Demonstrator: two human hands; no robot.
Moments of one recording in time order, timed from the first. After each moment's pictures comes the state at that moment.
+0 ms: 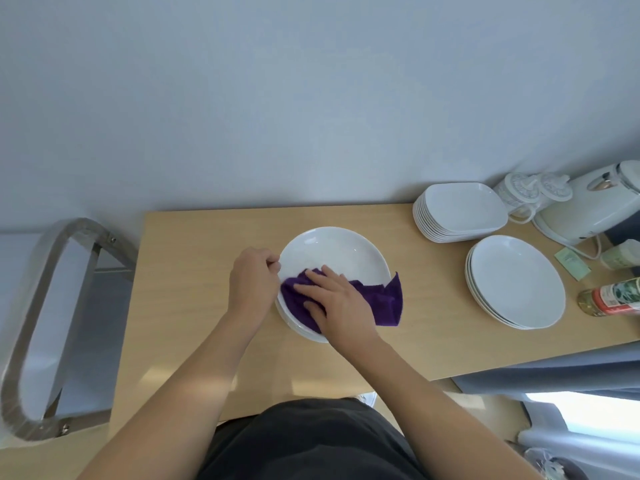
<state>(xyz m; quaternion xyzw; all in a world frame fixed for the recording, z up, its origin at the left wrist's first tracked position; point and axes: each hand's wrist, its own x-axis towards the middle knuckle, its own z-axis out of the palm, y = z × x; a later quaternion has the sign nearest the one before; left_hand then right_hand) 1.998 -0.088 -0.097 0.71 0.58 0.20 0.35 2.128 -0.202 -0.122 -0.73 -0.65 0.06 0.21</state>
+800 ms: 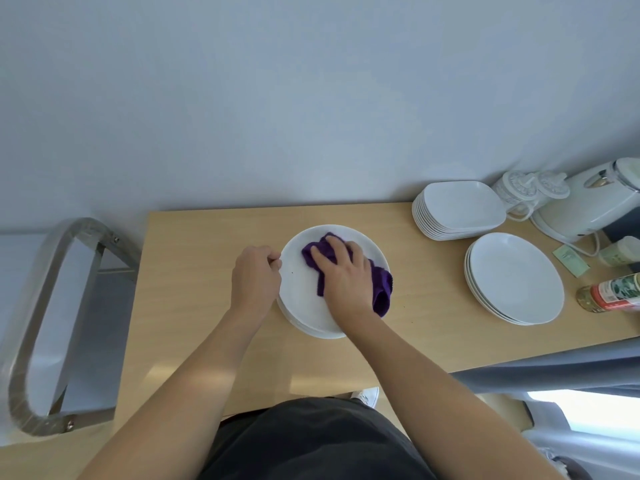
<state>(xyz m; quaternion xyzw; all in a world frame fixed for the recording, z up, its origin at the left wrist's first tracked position) 1.996 -0.088 -0.105 0.70 0.58 0.21 0.36 2.142 -0.173 -0.118 -0.81 -0.58 0.02 0.06</state>
